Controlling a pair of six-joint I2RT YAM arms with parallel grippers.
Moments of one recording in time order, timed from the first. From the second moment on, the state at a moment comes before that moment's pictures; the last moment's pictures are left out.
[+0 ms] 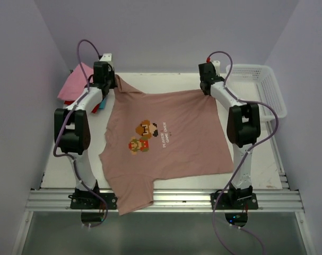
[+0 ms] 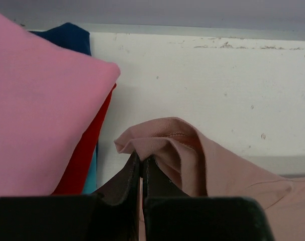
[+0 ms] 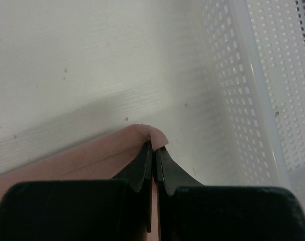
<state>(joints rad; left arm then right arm) -0.08 1.94 1.48 -0.08 -0.08 -0.10 0.25 2.14 1.77 -0.46 0.59 0.23</state>
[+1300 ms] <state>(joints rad) -0.26 1.33 1.07 -0.34 0.08 -0.26 0.33 1.18 1.09 -0.34 0.38 0.24</state>
